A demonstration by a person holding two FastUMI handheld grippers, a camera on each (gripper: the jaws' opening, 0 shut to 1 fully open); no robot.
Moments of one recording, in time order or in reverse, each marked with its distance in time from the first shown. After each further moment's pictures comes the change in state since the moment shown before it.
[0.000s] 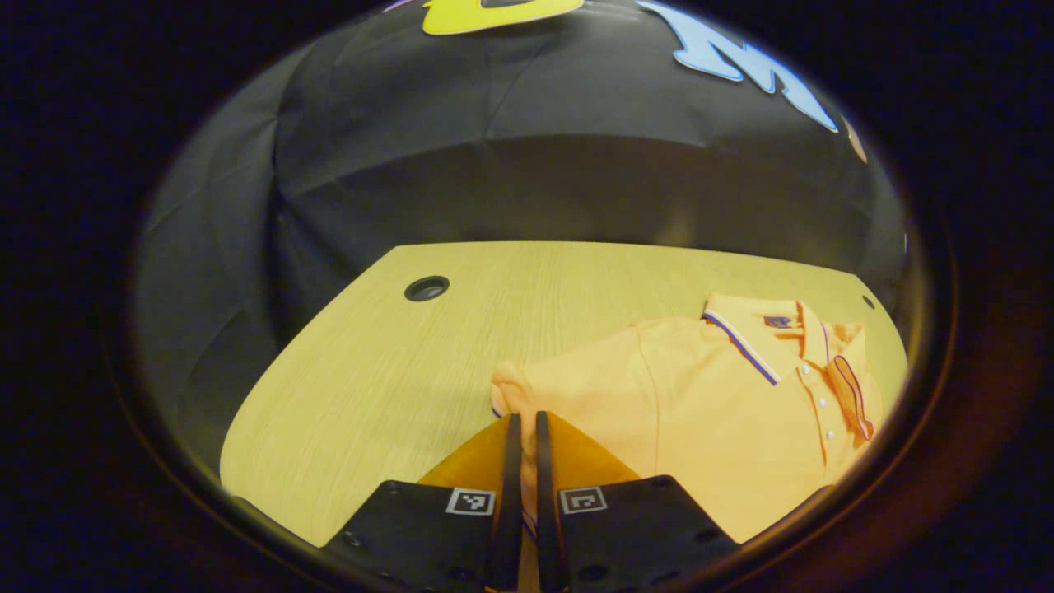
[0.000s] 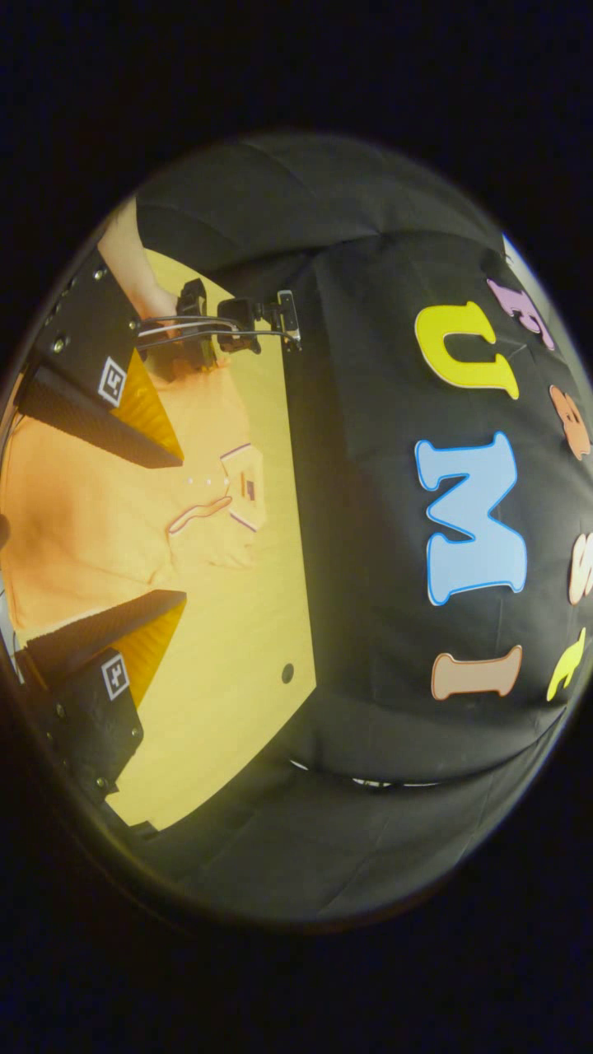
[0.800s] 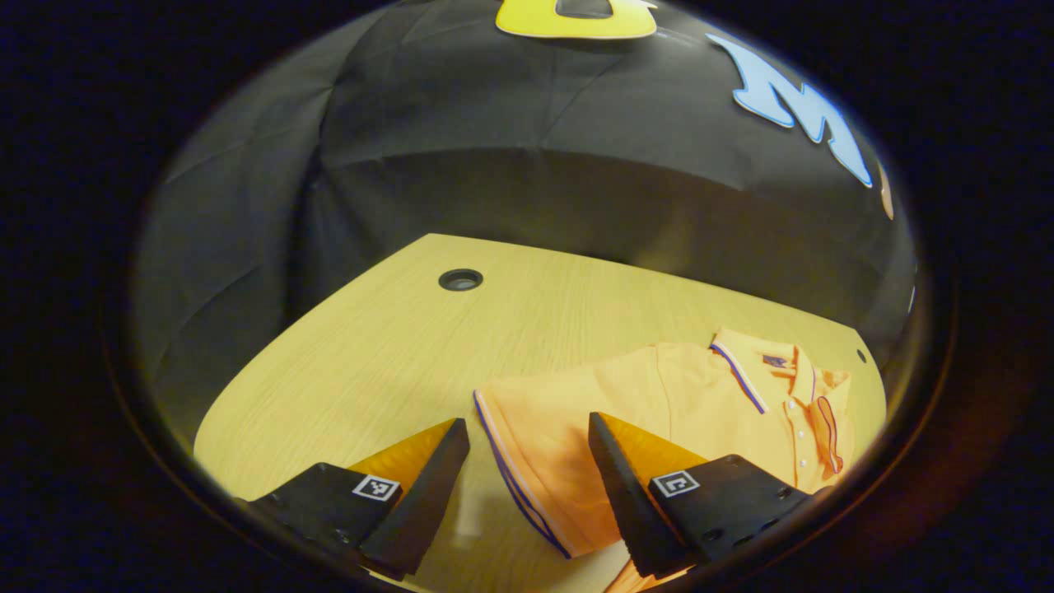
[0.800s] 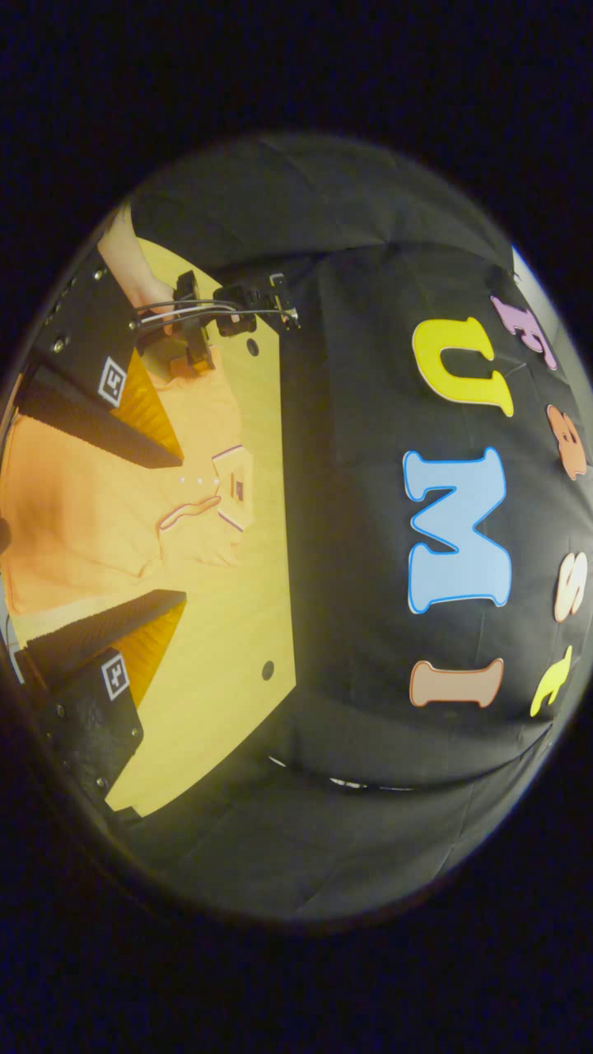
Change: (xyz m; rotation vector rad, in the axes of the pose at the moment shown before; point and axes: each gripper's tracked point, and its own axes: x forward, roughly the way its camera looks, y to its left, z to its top) left arm -0.014 0.020 -0.002 -0.159 -0.023 0.004; right arm -0.012 0.007 0.013 -0.068 -0.051 -0.003
